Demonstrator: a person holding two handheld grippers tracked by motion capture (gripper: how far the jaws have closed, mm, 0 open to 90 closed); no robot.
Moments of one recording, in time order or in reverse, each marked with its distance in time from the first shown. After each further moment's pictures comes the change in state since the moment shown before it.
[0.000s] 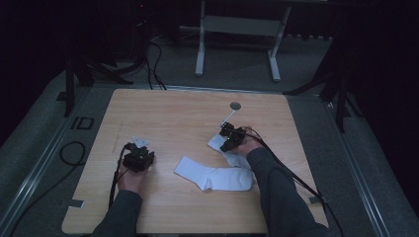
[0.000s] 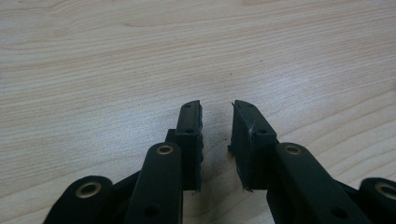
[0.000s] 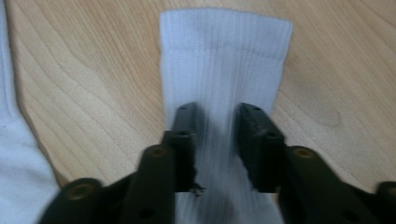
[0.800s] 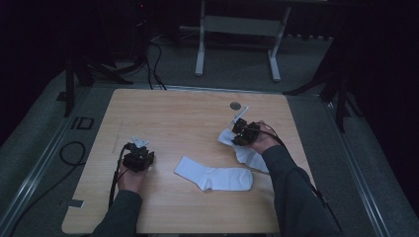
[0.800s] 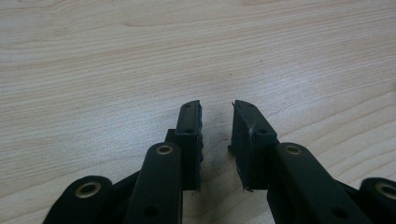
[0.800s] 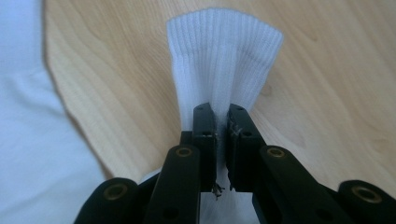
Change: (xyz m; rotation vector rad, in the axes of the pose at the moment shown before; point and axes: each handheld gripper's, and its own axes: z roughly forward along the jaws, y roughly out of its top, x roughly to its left) left arm 0.001 0.000 0.000 0.002 -0.003 -0.002; right arm -0.006 -0.021 -0.057 -0.065 -0.067 -0.098
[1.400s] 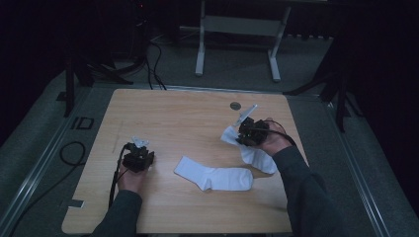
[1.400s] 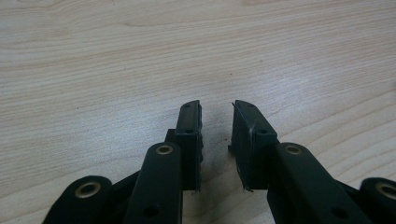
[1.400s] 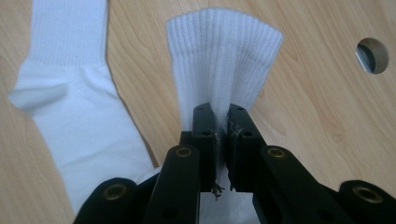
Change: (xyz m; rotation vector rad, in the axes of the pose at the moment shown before) left arm 0.000 0.000 0.000 -0.003 -0.001 -0.004; right arm 0.022 -0.002 -0.062 -0.049 -0.024 -0.081
